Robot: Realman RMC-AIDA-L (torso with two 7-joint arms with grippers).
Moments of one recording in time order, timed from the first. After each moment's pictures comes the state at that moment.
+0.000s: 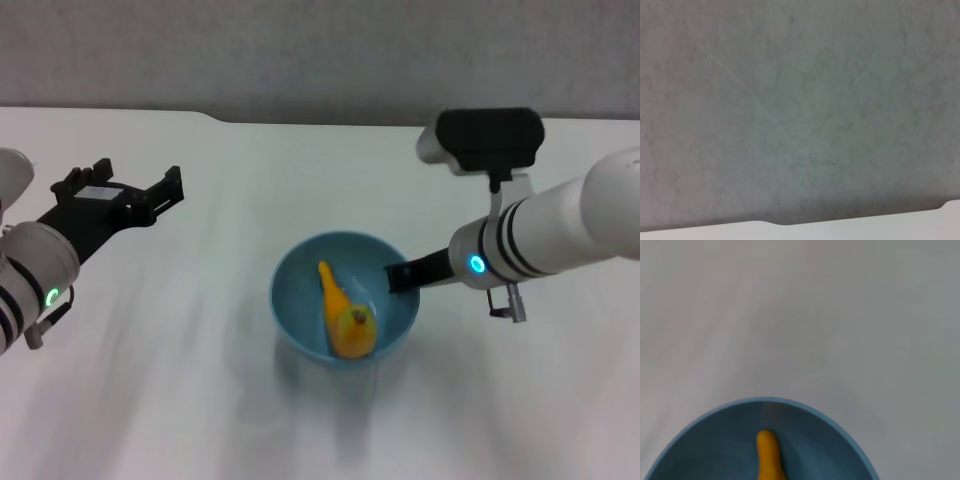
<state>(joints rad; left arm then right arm) -0.12 -2.04 -1.38 -1.27 1.33 -0.10 1.44 0.85 2.00 1.24 0.79 0.79 -0.71 -3.00</state>
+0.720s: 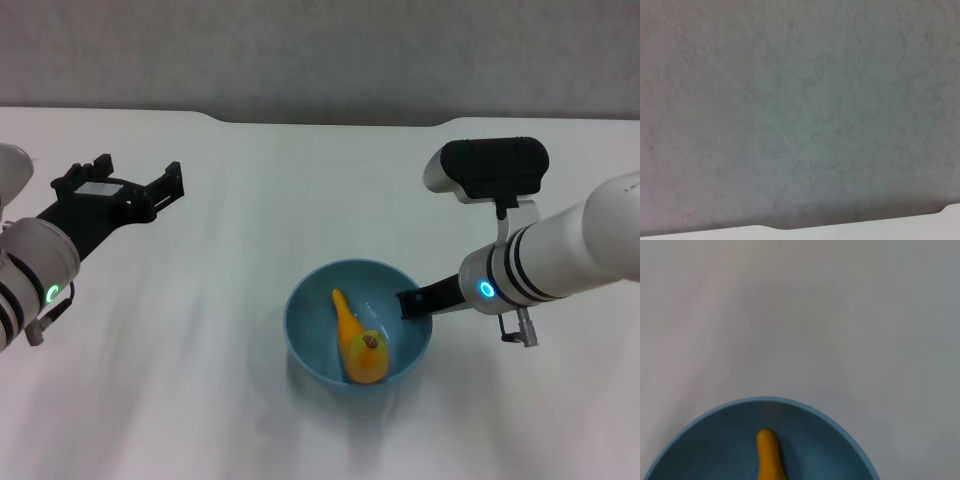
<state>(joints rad) -0.12 -2.04 -1.38 -1.28 1.33 -0.09 1.44 0.83 2.01 1.20 0.75 0.81 -0.71 -3.00</state>
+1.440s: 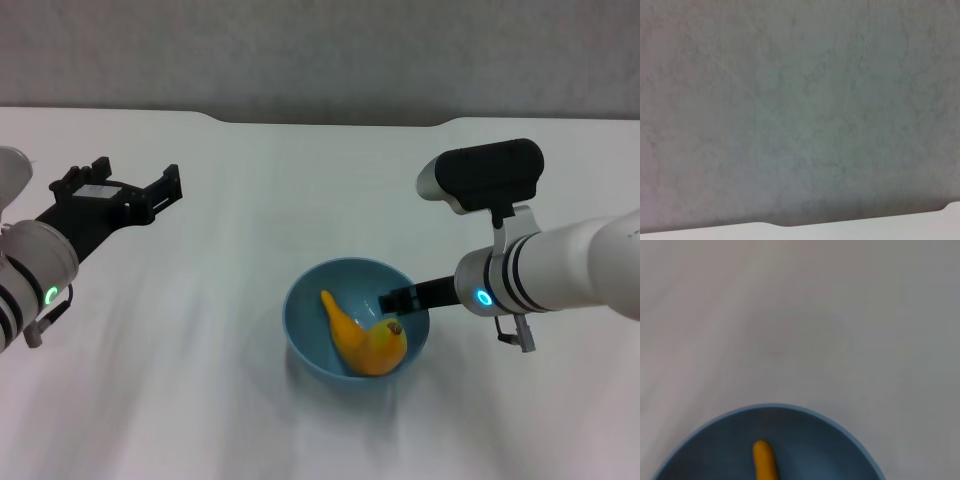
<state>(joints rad) -0.12 -2.04 -1.38 -1.27 1.33 -0.09 1.44 0.76 2.01 1.14 0.85 0.72 -0.61 -3.00</state>
